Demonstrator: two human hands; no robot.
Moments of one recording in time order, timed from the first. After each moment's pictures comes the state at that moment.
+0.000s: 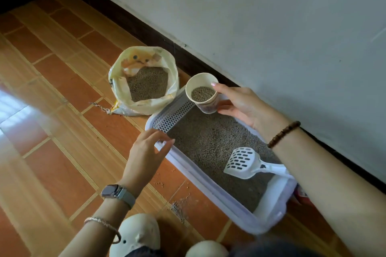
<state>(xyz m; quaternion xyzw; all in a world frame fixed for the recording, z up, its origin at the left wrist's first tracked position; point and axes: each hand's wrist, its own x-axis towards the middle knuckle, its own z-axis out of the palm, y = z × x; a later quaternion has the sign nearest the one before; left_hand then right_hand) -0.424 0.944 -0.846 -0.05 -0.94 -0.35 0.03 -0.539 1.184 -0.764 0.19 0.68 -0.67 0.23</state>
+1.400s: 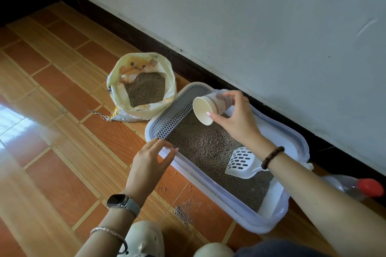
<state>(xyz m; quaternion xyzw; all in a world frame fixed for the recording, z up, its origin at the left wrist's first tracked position) -0.411 0.948 -0.847 -0.07 -0.93 -0.35 0.03 -0.500 1.193 -0.808 -0.01 0.91 -0.42 -0.03</state>
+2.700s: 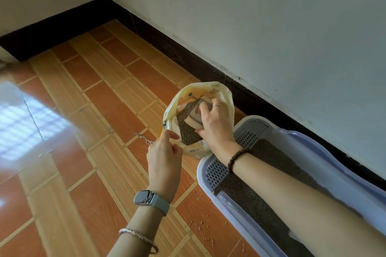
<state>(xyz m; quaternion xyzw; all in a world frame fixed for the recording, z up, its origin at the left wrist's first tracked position) -0.522 0.868 -0.827 0.18 -0.92 -0.34 0.10 -0.613 0.987 -0.838 -0.14 0.98 -0.10 -0.08</state>
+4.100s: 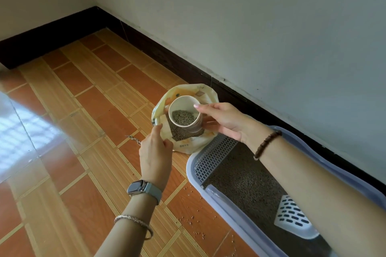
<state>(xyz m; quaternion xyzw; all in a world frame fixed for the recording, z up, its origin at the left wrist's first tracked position) -0.522 0.875 -0.823 0.18 -0.93 -0.32 0.10 -0.614 1.047 -0.777 0.08 0.64 -0.69 0.32</state>
